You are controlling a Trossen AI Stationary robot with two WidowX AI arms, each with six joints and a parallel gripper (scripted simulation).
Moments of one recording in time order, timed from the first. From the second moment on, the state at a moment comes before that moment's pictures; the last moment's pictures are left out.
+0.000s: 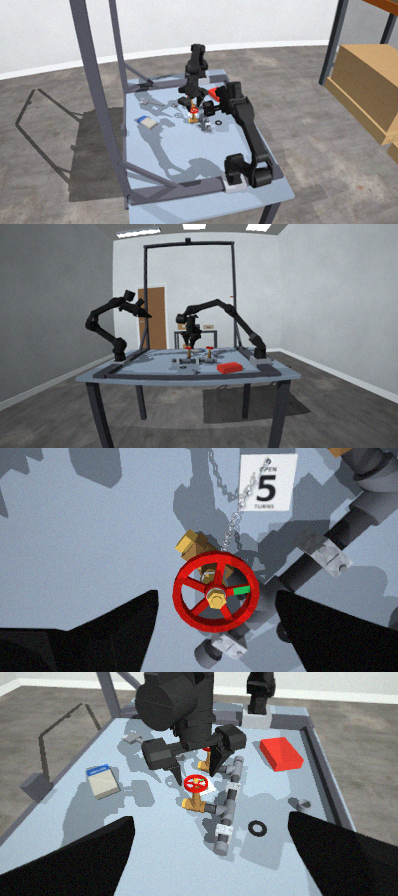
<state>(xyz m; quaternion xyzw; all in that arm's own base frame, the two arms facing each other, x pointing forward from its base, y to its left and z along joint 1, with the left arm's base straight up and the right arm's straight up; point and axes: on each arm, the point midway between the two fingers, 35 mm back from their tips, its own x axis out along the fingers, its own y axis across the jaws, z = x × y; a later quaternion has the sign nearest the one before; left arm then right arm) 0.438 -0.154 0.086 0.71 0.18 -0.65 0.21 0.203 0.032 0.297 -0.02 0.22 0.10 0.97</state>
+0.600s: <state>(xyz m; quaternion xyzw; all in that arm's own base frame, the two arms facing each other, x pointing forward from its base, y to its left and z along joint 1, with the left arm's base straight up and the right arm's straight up) 0.441 -0.154 0.069 0.71 0.19 -0.65 0.21 0.203 0.032 0.297 -0.02 0.22 0.10 0.97</state>
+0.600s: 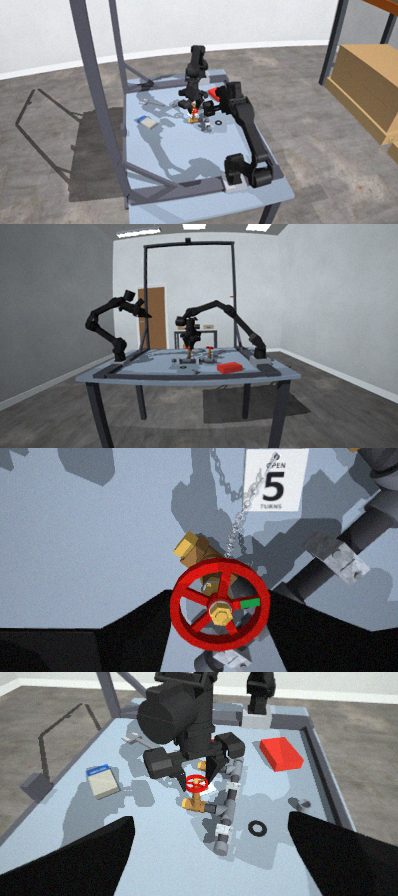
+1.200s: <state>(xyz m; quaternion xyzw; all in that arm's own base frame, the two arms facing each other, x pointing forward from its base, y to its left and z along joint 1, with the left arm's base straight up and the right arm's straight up) 0.441 -0.154 0.069 0.68 0.27 -0.62 0.29 0.203 0.032 0.297 -0.02 0.22 0.10 0.97</state>
